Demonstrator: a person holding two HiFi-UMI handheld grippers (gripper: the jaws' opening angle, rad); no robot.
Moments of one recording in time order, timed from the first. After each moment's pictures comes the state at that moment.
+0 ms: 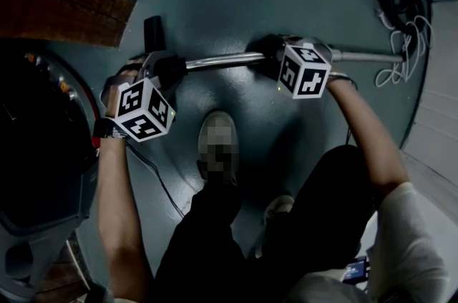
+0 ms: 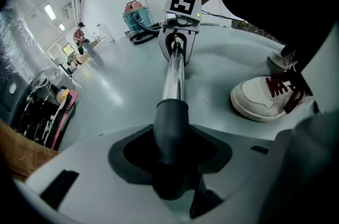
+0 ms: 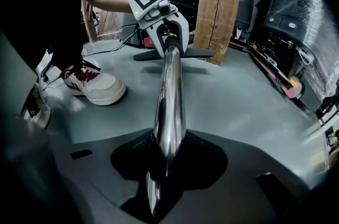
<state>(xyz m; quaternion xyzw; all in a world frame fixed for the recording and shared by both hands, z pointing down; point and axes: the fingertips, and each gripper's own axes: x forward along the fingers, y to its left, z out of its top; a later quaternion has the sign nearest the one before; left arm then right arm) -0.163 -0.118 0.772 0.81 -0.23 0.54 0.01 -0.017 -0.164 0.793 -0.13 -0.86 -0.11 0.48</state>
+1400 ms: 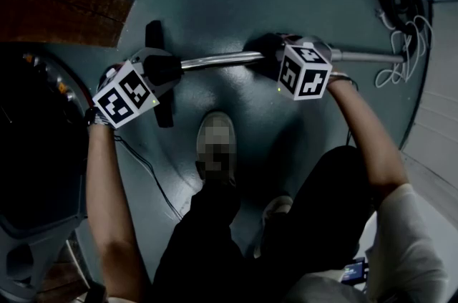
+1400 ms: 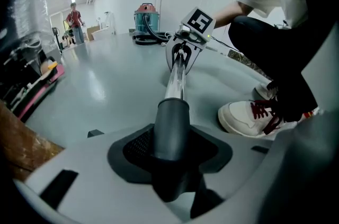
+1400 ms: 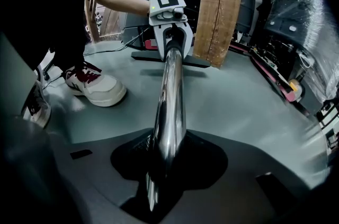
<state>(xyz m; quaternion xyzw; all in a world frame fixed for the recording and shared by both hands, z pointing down) -0.162 -0.118 0.766 0.86 -0.19 0.45 0.14 -0.021 -0.166 0.786 -0.13 -0.87 -0.11 0.47</state>
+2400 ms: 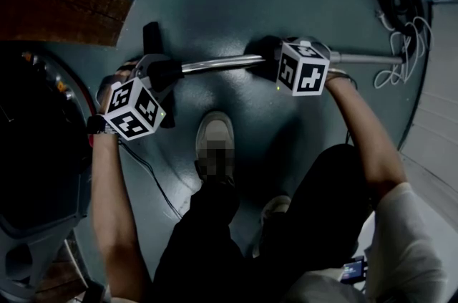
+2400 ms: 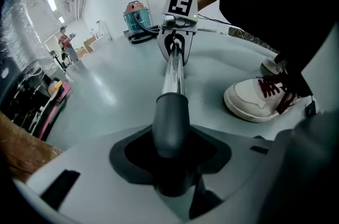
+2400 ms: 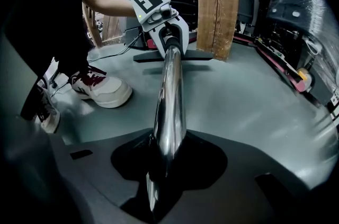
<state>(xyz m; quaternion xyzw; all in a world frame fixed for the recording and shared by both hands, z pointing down) -0.168 -0.107 0.783 0.83 -0.21 0.52 0.05 -0.016 -0.155 0.797 -0.16 -0.86 -0.07 0.48</state>
